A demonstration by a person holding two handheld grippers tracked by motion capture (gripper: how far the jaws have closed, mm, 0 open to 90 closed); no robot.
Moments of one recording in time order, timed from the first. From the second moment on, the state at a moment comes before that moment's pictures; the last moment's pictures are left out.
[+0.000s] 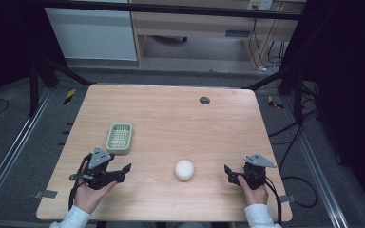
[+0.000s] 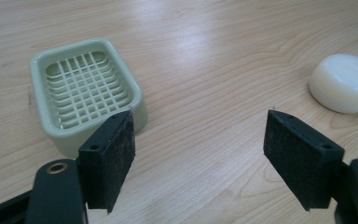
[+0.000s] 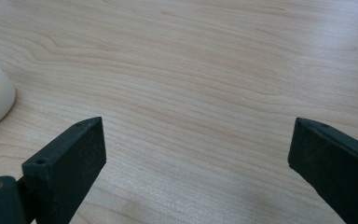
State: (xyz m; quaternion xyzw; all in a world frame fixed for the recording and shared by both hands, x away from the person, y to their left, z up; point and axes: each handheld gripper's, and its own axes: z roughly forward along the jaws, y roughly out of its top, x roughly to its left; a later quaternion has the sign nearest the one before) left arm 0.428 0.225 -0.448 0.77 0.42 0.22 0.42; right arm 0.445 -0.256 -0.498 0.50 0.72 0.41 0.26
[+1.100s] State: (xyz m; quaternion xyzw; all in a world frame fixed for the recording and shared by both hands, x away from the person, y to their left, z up) left arm 0.436 0.169 -0.441 0.82 0.36 0.19 0.40; right arm 0.446 -0.253 -0.504 0.51 0.71 0.41 0.26
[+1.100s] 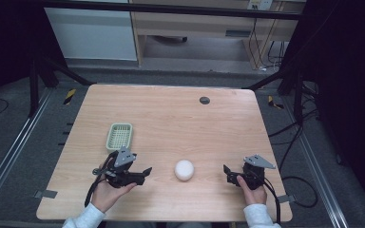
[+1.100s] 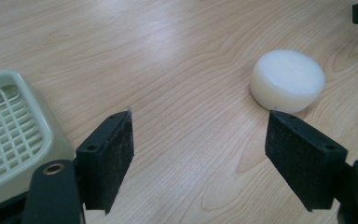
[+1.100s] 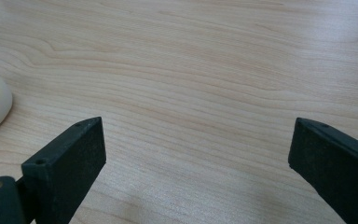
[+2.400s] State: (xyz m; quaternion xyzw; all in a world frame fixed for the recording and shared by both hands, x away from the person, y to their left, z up) left arm 0.446 0.102 -0.434 0.85 0.31 0.16 0.39; right arm 0.446 -0.252 -0.505 0.51 0.71 0.41 0.26
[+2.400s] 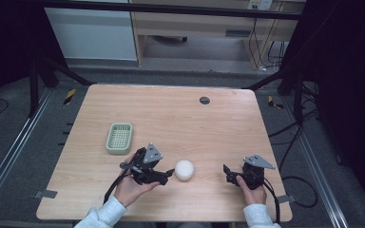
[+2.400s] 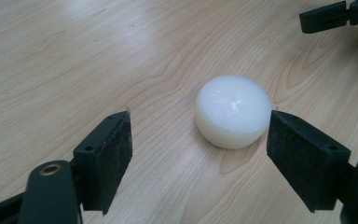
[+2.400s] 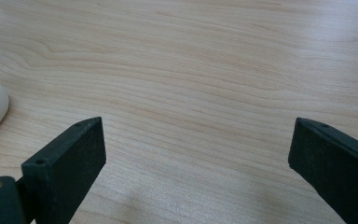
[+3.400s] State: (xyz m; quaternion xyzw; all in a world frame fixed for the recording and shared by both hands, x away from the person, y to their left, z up) left arm 0.458 0.067 -0.445 0.87 0.30 0.14 0.37; right arm 0.446 -0.251 -0.504 0.51 0.71 0.41 0.26
